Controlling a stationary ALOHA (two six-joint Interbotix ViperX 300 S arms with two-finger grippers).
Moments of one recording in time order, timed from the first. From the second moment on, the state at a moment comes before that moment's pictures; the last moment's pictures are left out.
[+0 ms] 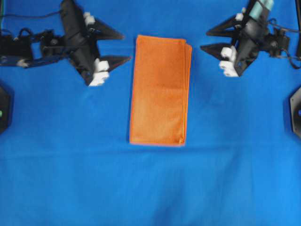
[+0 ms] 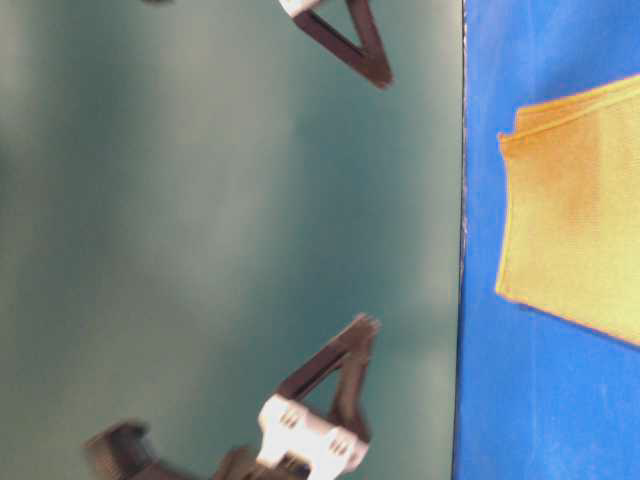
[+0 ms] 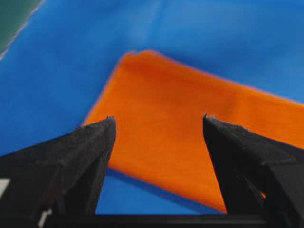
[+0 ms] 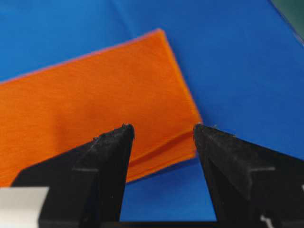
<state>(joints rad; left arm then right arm) 0.33 -0.13 0.83 -0.03 -0.27 0.03 -0.50 -0.27 0.96 -0.54 -0.19 0.55</state>
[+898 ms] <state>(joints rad) 0.45 0.31 0.67 -0.03 -0.36 0.03 -0.55 0.15 0.81 -0.53 -0.20 0.55</state>
